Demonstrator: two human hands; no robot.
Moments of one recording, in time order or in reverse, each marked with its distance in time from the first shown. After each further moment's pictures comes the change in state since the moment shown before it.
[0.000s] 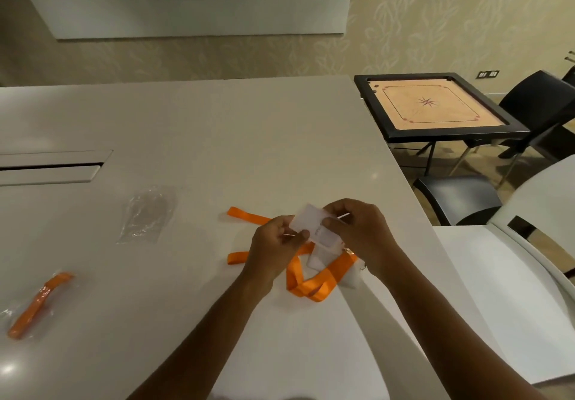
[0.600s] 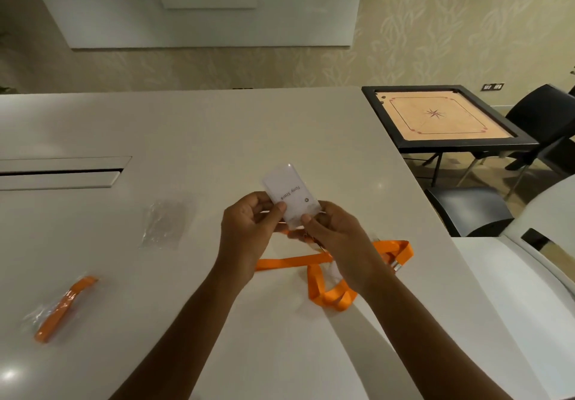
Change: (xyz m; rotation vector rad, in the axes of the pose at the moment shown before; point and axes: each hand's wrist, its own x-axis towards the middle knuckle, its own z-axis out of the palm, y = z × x) left_hand -0.006 0.041 -0.087 -0.239 0.200 0.185; right_hand -0.027 -0.065 0.056 0.571 -0.227 0.033
